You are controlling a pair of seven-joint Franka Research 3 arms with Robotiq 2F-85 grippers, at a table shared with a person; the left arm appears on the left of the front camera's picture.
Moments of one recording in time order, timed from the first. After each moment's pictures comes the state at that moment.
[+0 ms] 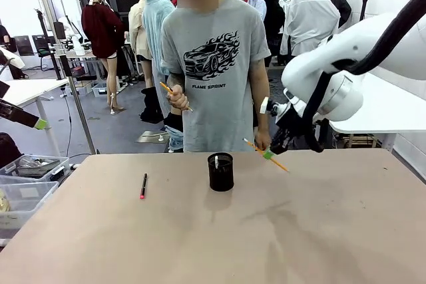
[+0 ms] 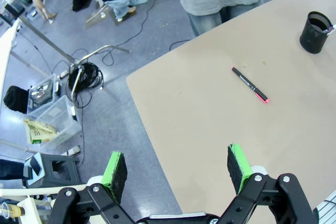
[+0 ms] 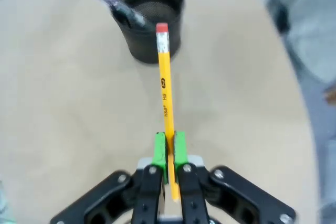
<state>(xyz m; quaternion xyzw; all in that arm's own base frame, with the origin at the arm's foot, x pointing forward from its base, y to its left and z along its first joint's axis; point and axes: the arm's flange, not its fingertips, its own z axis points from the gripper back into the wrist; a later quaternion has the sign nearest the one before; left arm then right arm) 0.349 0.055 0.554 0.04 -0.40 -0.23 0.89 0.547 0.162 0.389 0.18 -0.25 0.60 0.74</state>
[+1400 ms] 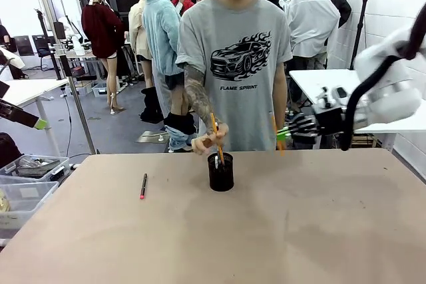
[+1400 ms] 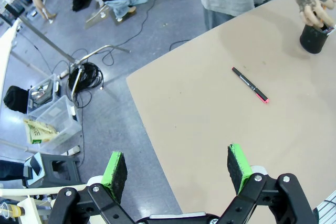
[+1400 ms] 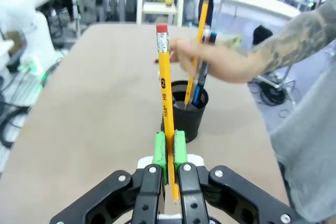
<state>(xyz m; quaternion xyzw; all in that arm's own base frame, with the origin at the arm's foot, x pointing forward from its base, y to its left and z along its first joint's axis) 0.349 0.055 0.554 0.04 -0.40 -0.23 0.89 0.544 0.053 0.377 0.39 -0.45 0.59 0.54</state>
